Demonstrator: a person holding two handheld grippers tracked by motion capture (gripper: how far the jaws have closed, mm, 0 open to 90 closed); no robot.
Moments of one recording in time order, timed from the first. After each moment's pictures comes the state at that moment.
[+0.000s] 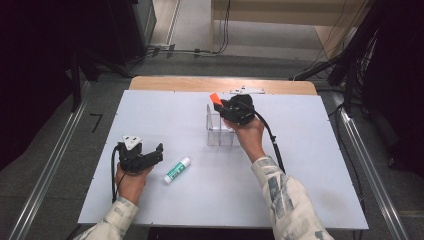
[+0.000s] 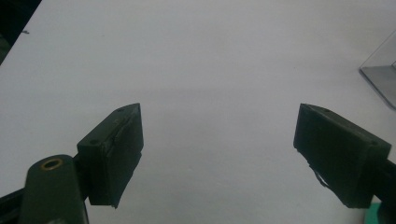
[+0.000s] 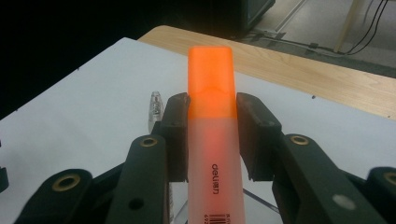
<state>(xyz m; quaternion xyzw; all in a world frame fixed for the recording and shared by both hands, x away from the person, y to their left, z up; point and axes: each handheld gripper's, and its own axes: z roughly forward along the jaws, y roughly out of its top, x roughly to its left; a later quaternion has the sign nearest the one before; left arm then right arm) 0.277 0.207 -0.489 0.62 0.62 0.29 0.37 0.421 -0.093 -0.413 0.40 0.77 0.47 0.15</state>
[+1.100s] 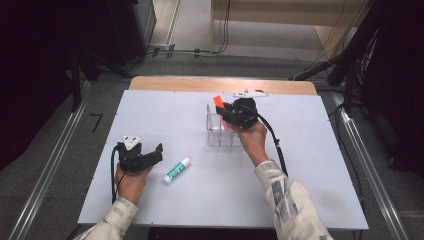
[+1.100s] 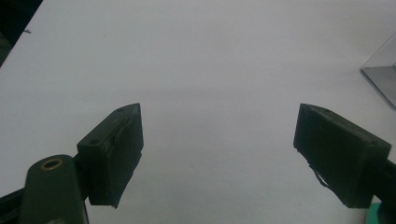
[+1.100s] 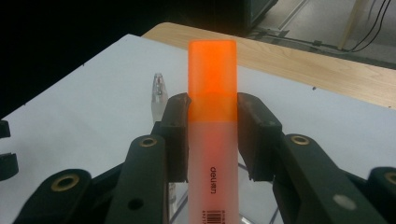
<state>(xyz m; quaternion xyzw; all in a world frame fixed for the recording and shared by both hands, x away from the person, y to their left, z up) 0.276 0.208 -0.488 0.62 0.62 0.29 0.37 0.411 -0.103 -0.417 0.40 0.77 0.48 0.14</state>
